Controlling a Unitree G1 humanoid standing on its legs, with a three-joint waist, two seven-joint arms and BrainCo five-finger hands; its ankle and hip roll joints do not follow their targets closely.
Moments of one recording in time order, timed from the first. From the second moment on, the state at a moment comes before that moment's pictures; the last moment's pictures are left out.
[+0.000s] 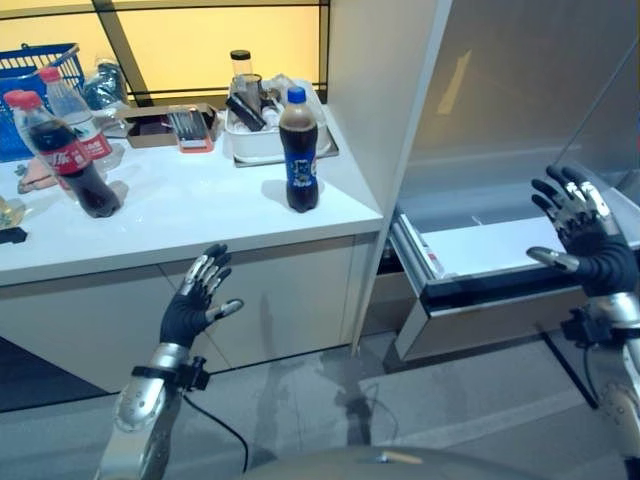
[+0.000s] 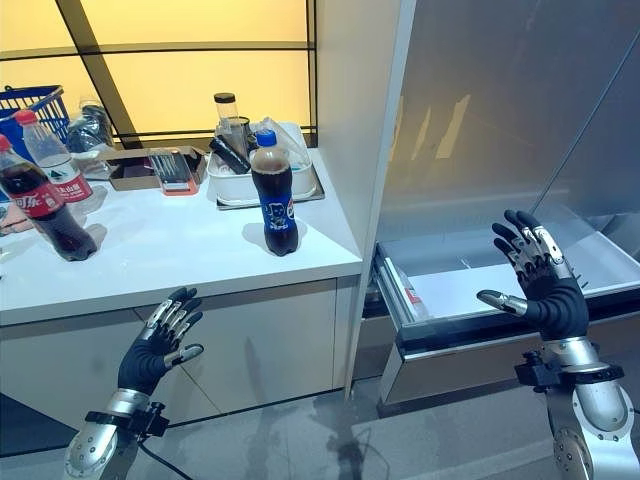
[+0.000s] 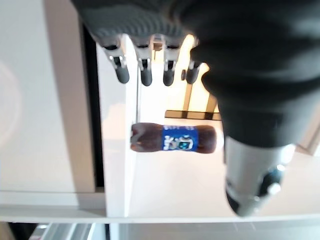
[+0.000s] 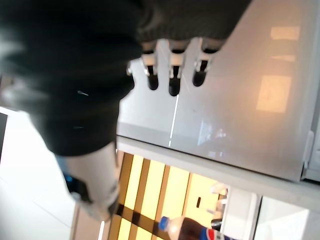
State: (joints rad) left arm 0.31 0.43 -0.01 -0.08 -0.49 -0.36 -0.20; right arm 0.24 -0.59 -0.27 -0.22 0.61 -0.35 0.22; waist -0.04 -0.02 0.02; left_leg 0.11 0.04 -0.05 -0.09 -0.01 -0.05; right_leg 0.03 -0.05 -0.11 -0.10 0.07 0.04
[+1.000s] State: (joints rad) left arm 0.14 0.41 0.00 -0.10 -0.48 -0.36 -0.10; right arm 0.19 -0.52 -0.22 -0.22 0.56 -0.34 0.20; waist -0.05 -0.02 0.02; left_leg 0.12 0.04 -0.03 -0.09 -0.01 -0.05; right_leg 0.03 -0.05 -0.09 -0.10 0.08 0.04
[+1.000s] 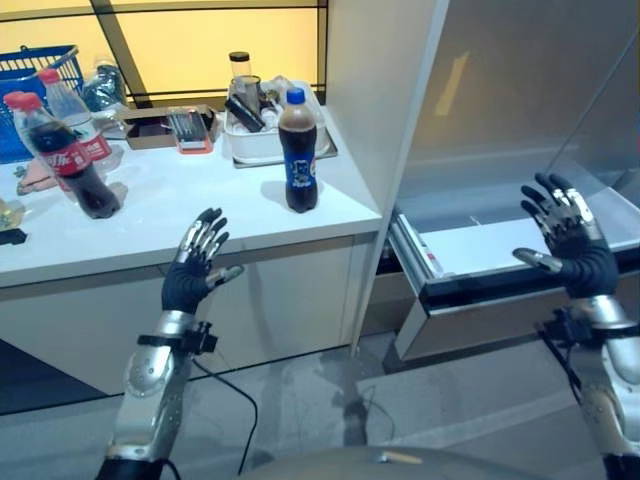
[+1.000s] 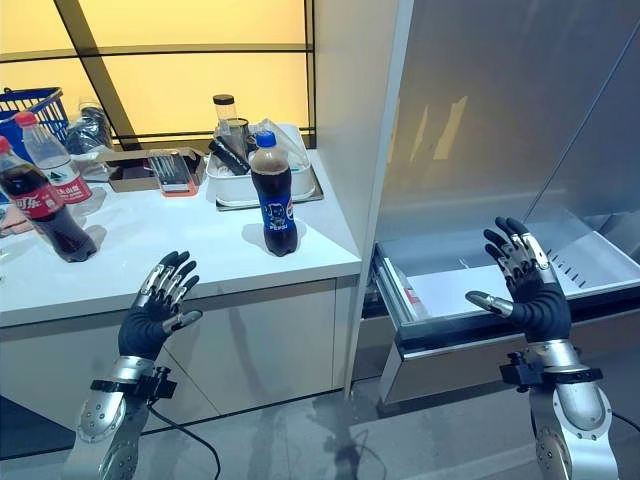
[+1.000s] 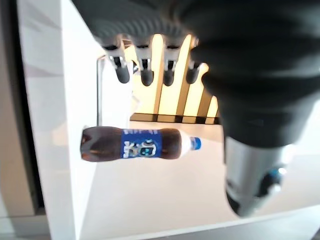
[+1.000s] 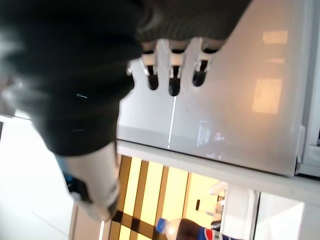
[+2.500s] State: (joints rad) left arm -0.24 0.47 -0.06 0.32 -0.33 -0.32 0.12; right arm 0.08 -0.65 -0.07 -0.40 0.59 -0.28 0.34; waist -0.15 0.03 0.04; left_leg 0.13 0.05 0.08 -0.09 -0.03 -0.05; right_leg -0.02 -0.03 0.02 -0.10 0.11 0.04
